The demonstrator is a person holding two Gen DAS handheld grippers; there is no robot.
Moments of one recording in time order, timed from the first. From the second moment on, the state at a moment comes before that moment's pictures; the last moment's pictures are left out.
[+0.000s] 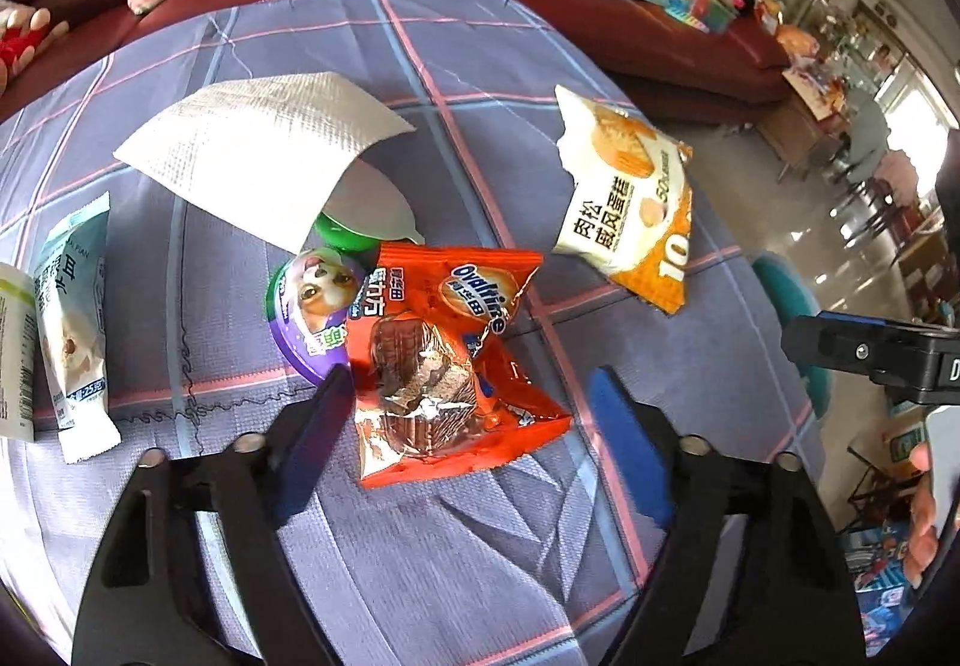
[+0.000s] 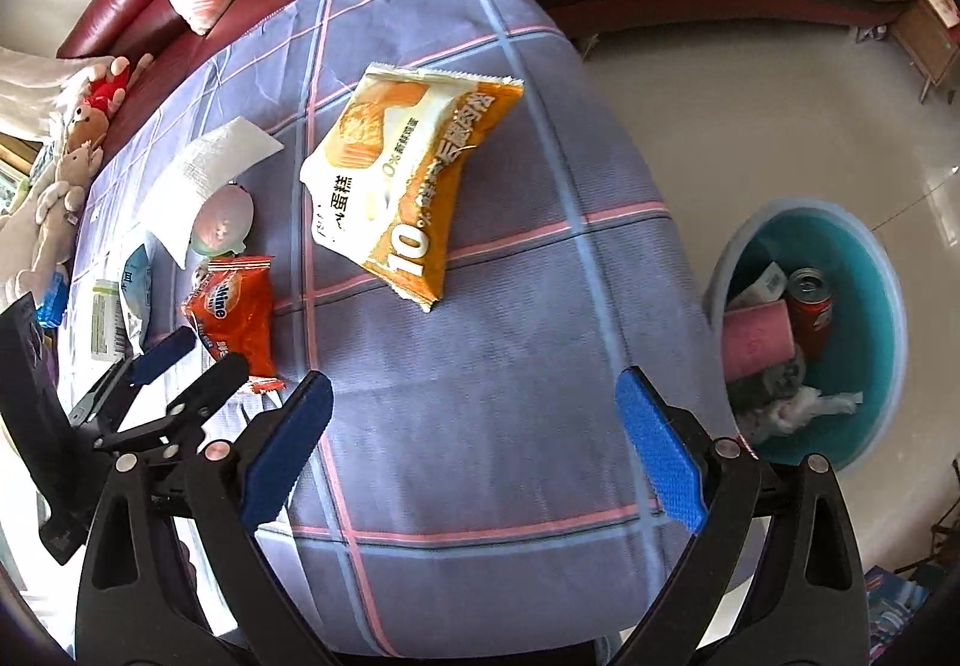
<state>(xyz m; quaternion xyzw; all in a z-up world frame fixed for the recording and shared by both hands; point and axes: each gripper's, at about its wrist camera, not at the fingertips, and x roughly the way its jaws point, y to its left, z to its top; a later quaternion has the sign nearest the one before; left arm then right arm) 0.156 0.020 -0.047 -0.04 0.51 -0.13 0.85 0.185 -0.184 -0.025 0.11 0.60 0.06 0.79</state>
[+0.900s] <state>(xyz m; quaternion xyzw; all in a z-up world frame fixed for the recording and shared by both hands) 0.189 0.064 -0.004 -0.08 0.46 -0.14 0.88 0.283 -0.146 -0.046 0.12 0.61 0.06 0.78</state>
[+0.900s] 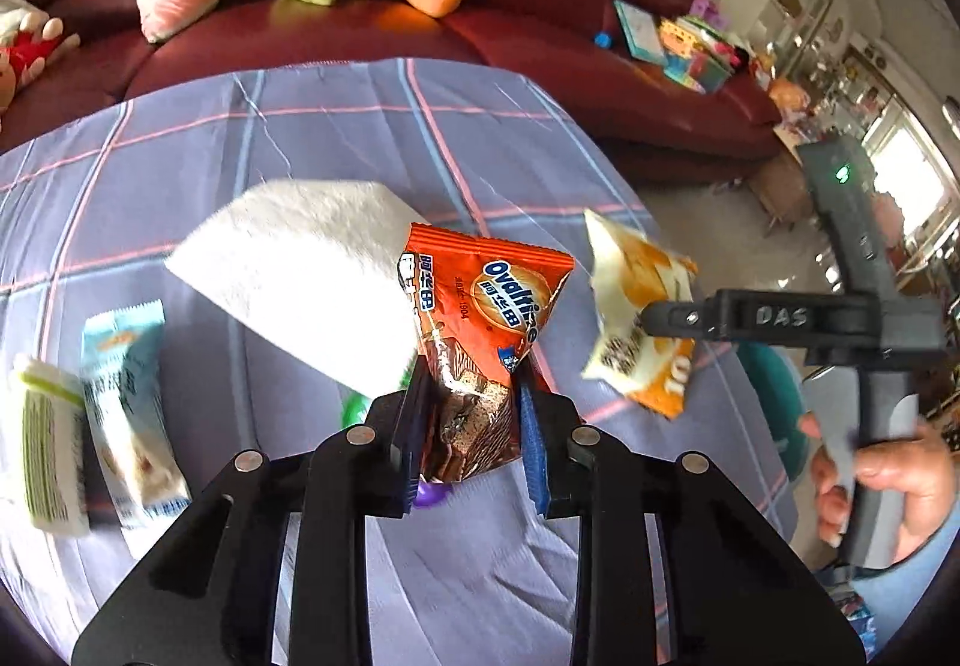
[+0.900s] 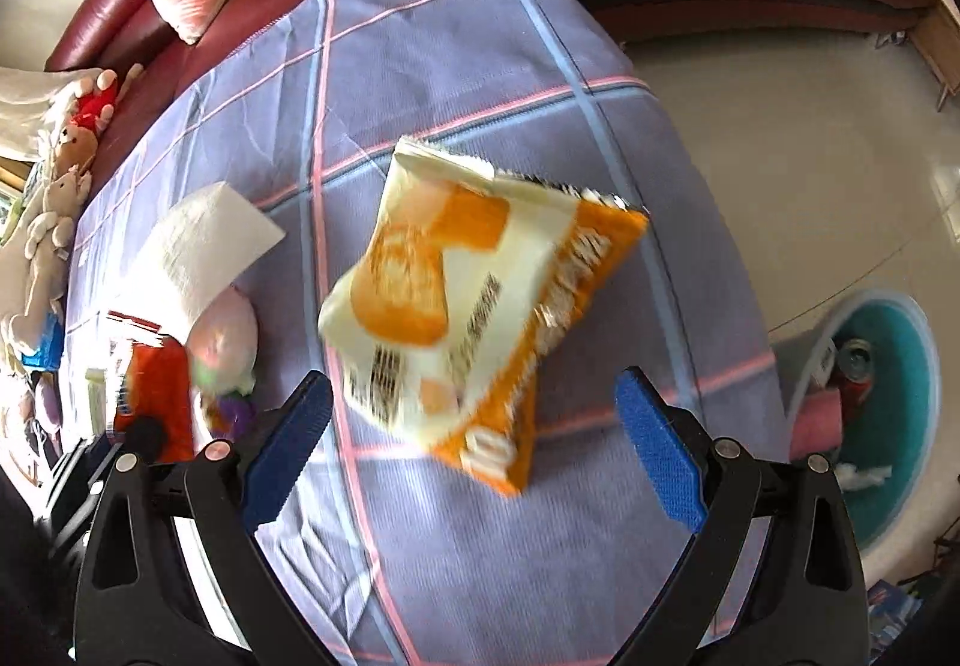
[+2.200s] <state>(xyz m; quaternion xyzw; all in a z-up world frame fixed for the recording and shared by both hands) 0.147 -0.129 0.021 0.04 0.45 -0.24 0.86 0.152 -0.318 0.020 0.14 0.52 0.04 0.84</state>
